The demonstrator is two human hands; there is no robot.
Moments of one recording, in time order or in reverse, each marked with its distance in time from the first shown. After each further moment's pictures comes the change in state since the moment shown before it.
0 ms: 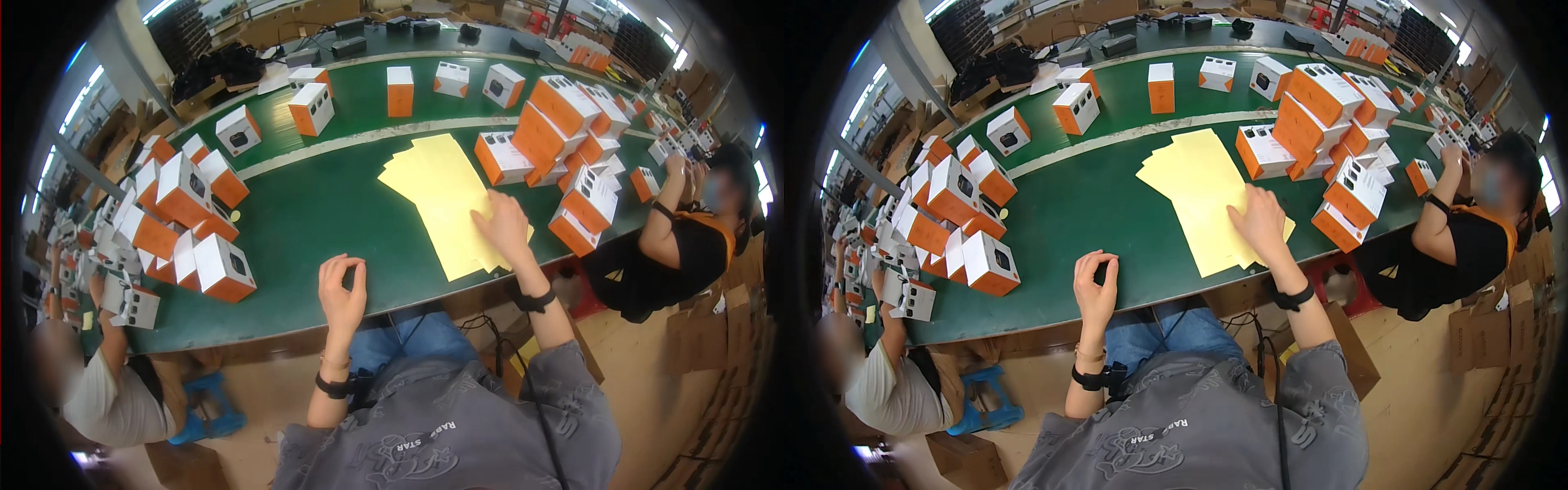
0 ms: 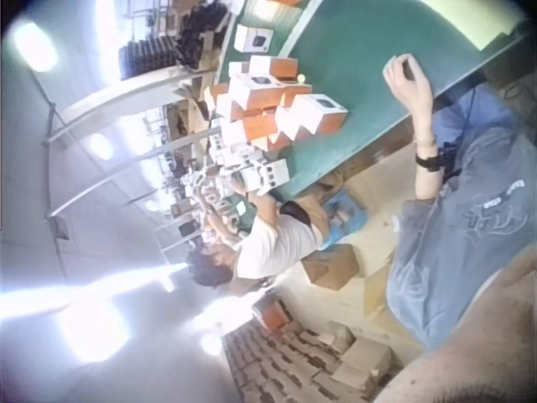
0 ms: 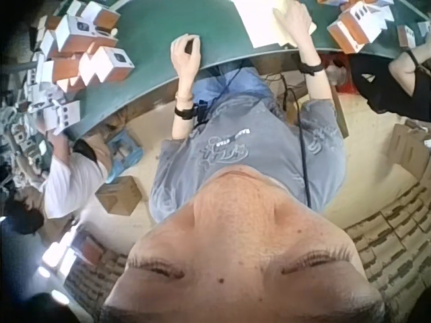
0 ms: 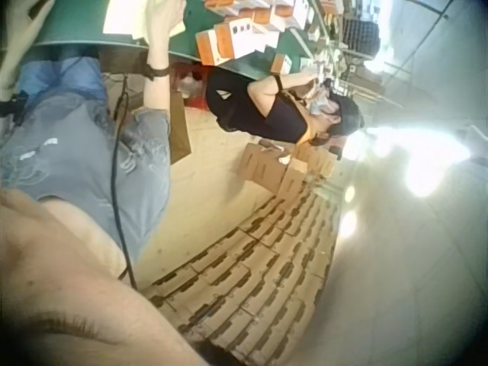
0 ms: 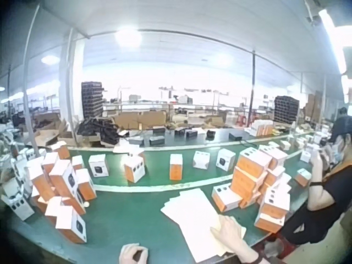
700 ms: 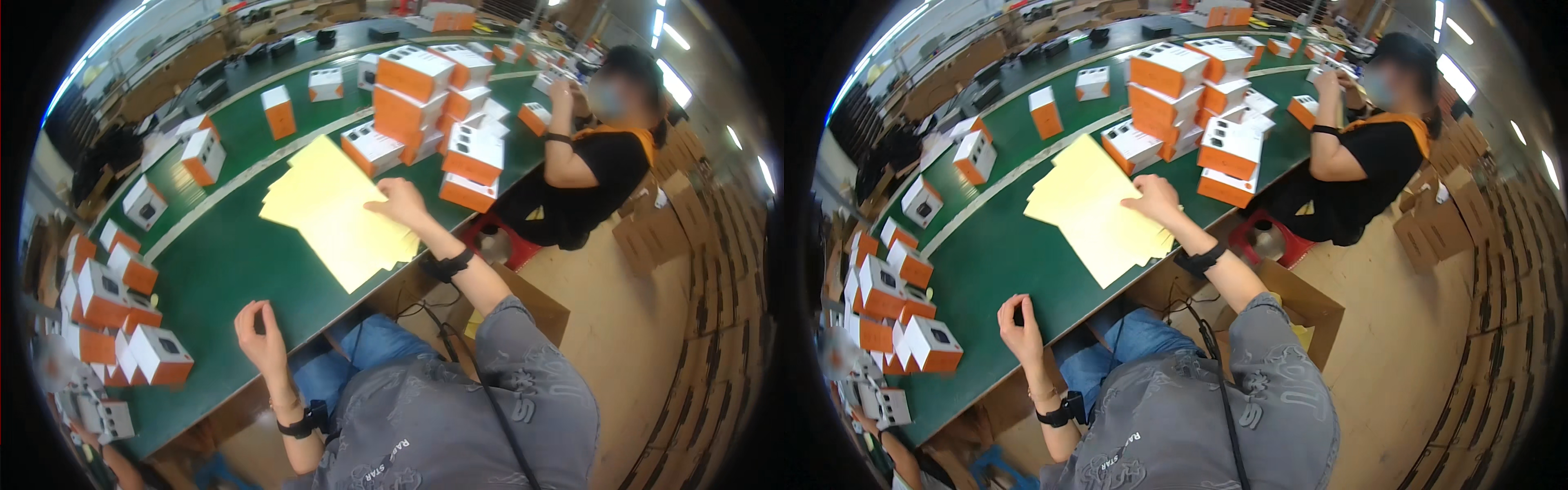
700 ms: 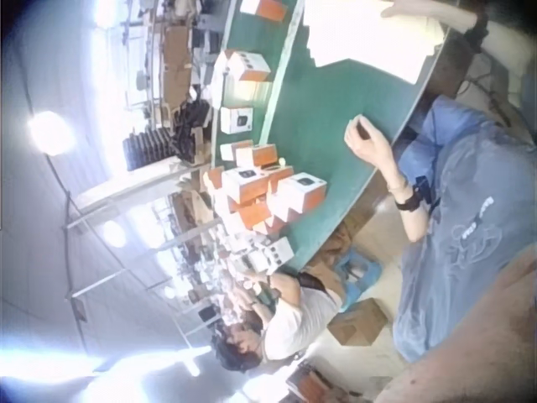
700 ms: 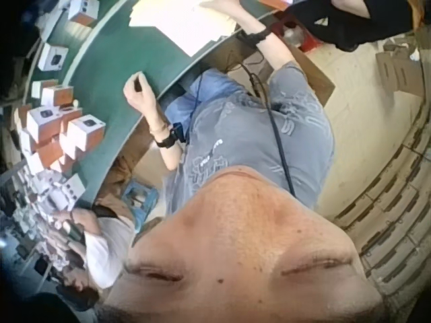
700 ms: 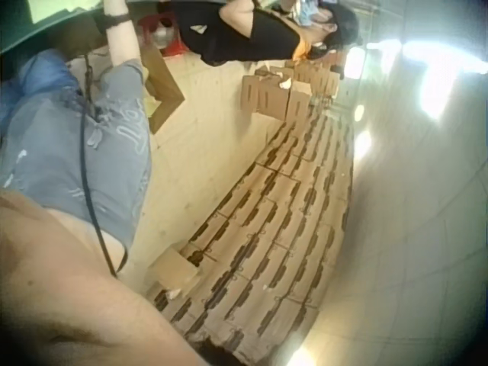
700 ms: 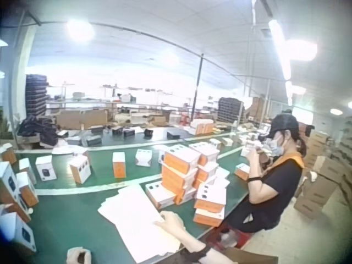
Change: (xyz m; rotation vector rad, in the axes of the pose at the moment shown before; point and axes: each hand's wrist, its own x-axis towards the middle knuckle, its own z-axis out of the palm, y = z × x) left_hand -0.001 -0.011 0.002 -0.004 -0.020 -0.013; right_hand 0.019 0.041 -0.003 0.347 -0.155 0.311
